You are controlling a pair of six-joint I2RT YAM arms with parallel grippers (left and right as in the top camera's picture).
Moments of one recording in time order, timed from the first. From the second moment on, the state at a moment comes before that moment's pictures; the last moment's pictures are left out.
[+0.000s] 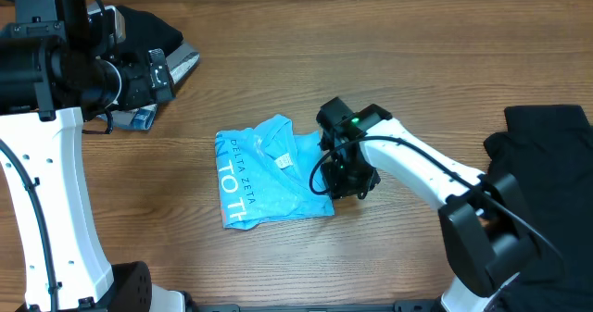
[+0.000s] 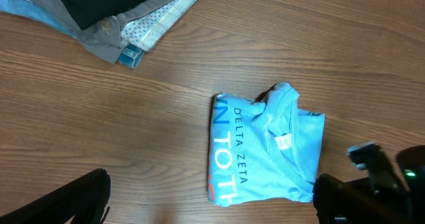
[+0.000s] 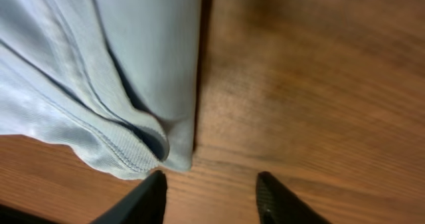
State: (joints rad) left arm 0.09 1.66 2.20 -1.66 0.12 -0.18; right arm 0.57 1.85 1.27 -1.06 -0.19 0.25
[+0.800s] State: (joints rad) left arm 0.09 1.66 2.20 -1.68 0.12 -0.18; right arm 0.53 2.01 1.33 -0.30 -0.40 0.32
